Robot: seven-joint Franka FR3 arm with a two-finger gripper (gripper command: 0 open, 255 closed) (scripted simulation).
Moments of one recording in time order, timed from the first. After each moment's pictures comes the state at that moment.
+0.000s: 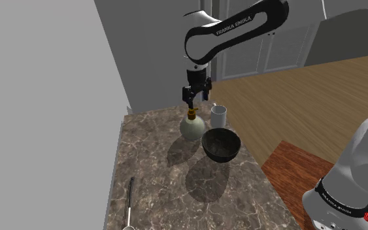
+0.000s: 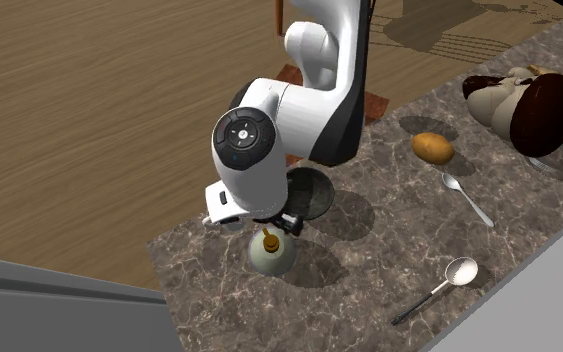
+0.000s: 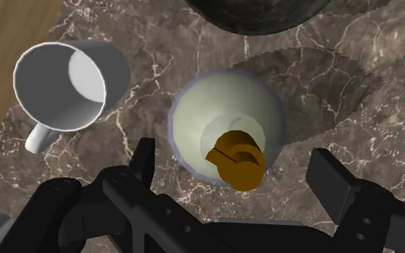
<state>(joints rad) 0.05 0.04 0.12 -1.96 0.03 1.94 0.17</state>
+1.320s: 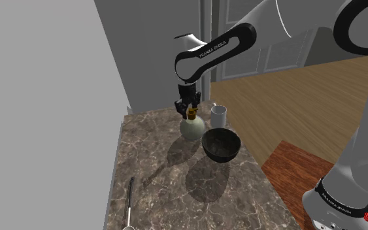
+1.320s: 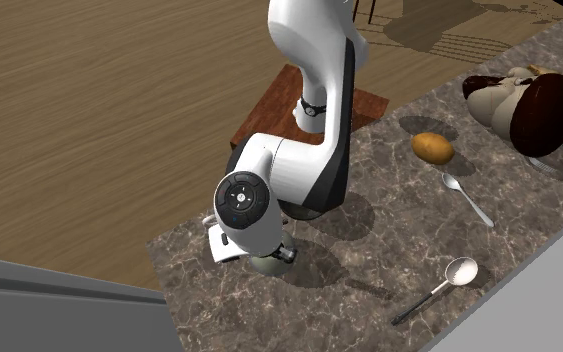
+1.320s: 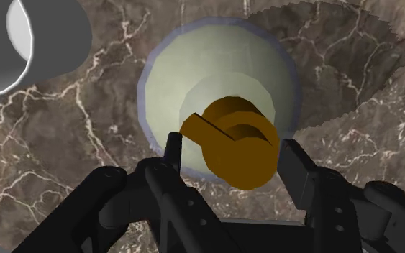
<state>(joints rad) 0.06 0.23 0.12 -1.89 0.02 2.07 0.18</state>
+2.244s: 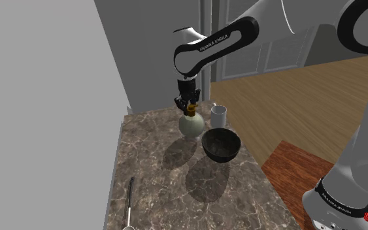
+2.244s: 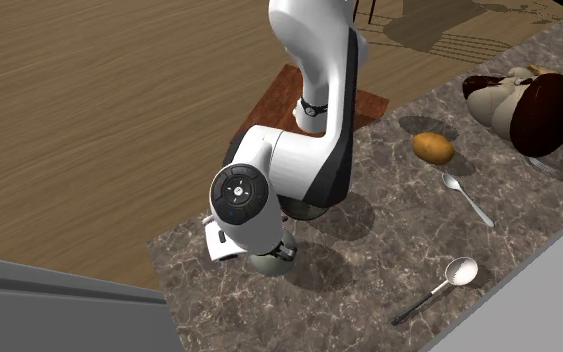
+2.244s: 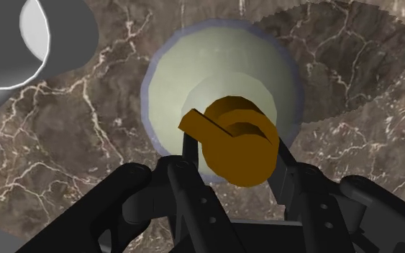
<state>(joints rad) 0.06 0.21 0.12 -1.86 0.02 2.02 0.18</state>
